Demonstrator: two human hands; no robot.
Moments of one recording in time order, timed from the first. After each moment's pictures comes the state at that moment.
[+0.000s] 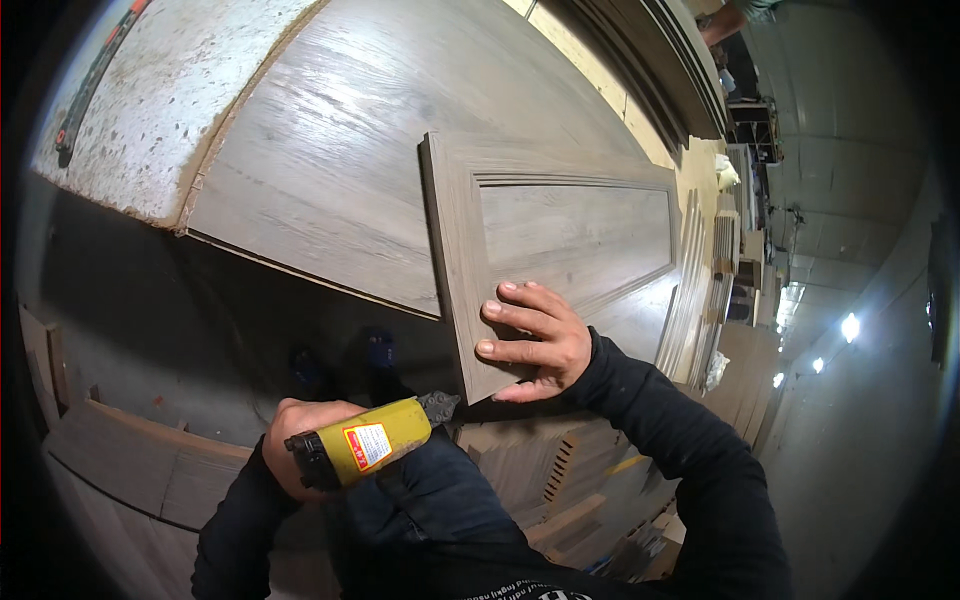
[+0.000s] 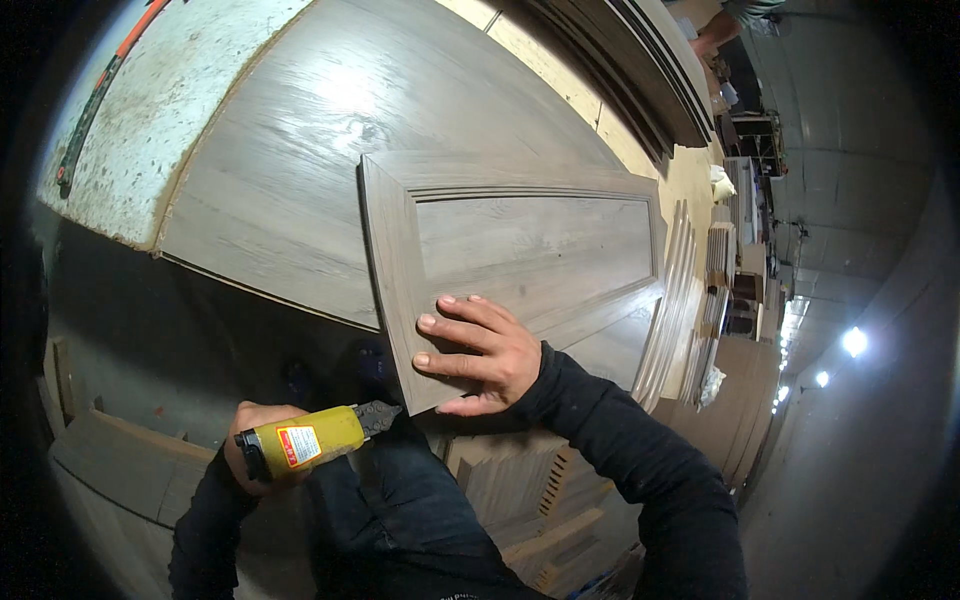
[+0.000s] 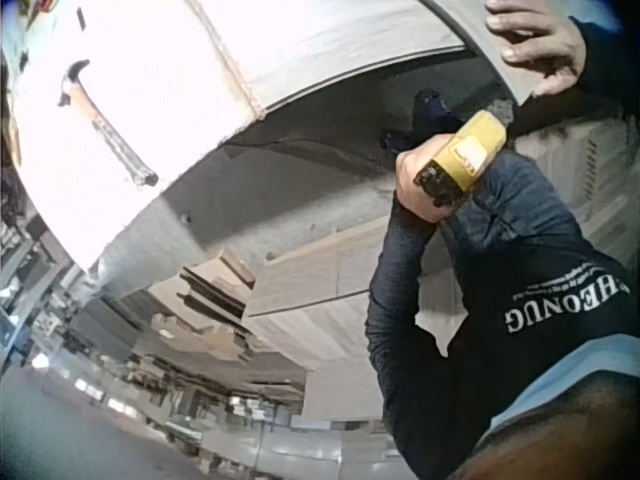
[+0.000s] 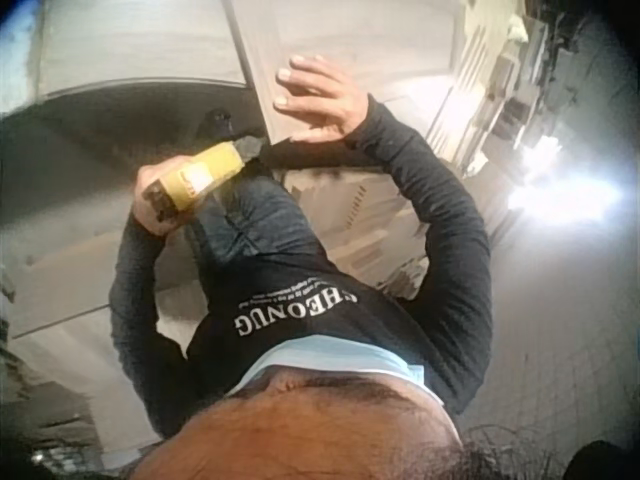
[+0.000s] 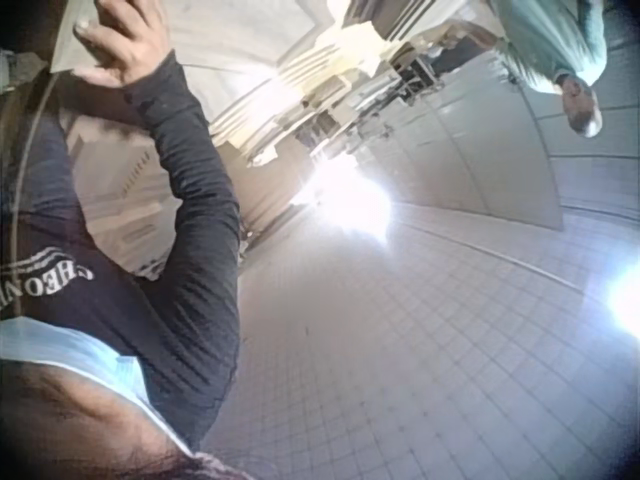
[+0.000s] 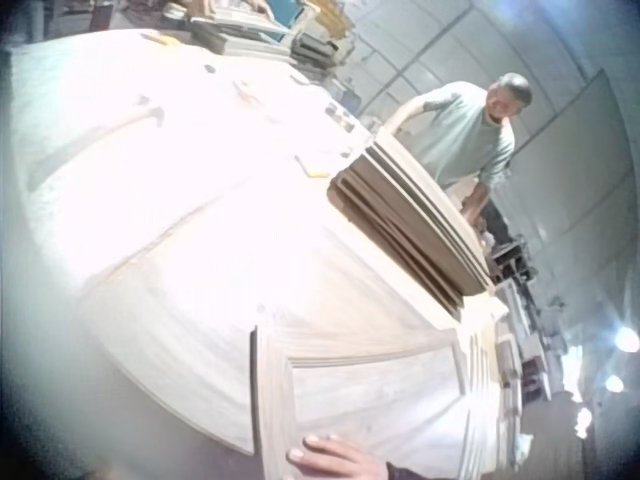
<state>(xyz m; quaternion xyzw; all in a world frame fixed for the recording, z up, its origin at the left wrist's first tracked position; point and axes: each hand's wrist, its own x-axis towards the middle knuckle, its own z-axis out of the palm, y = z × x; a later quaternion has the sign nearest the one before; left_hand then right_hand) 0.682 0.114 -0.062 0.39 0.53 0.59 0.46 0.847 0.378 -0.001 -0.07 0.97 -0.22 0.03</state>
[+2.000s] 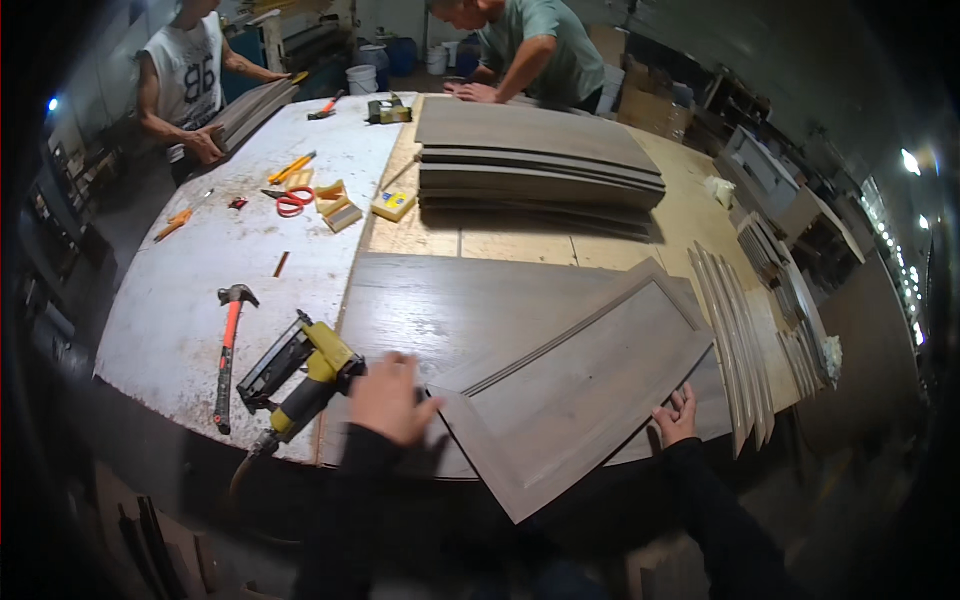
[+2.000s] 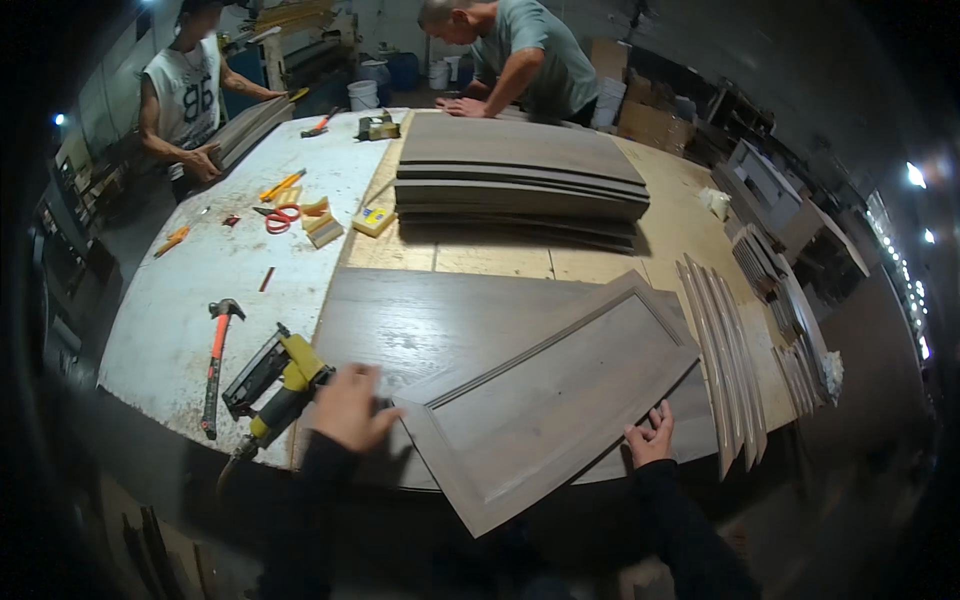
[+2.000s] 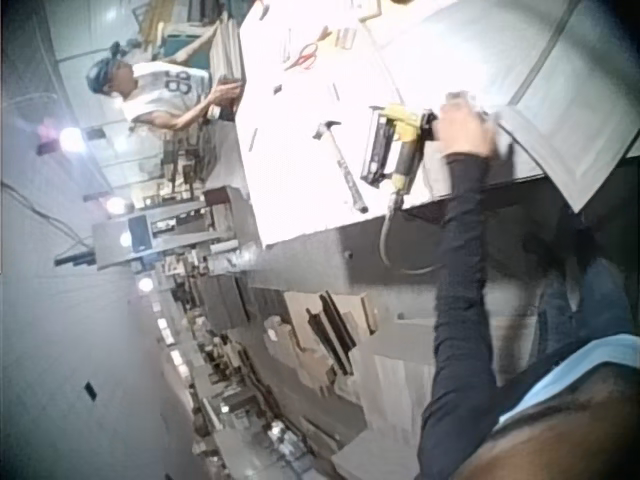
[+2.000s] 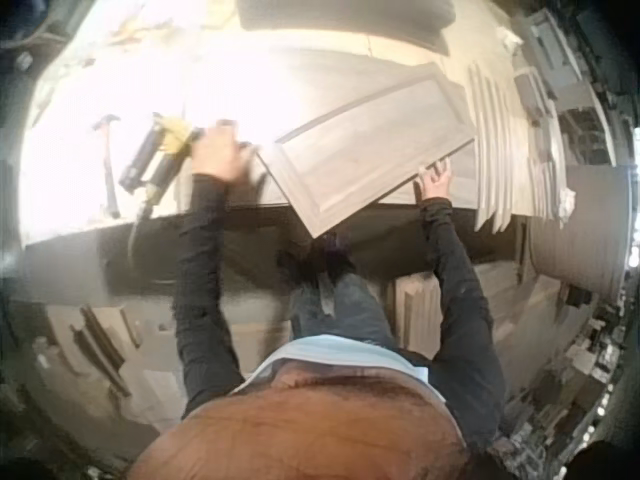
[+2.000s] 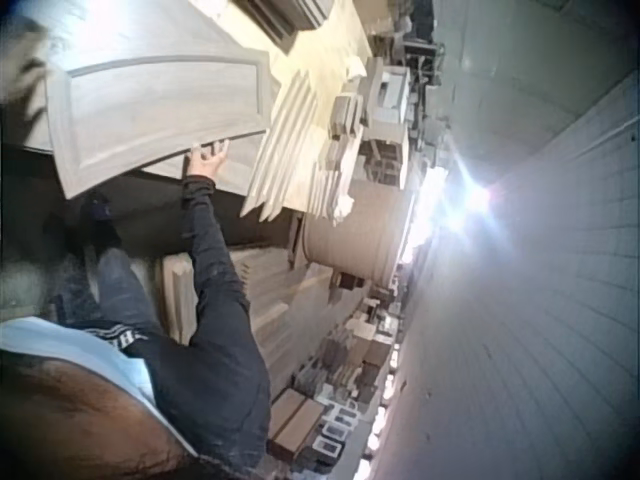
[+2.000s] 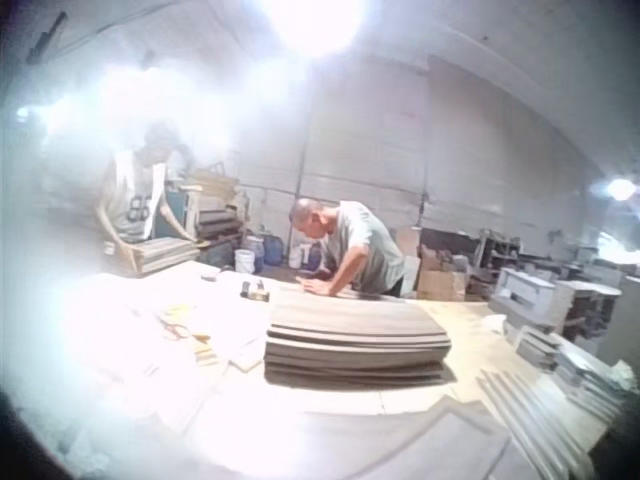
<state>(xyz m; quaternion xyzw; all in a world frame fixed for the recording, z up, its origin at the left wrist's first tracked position) 0.595 0.288 0.024 0.58 0.79 0.20 0.02 1.008 0.440 -0.057 0.59 0.55 -0.41 -0.43</state>
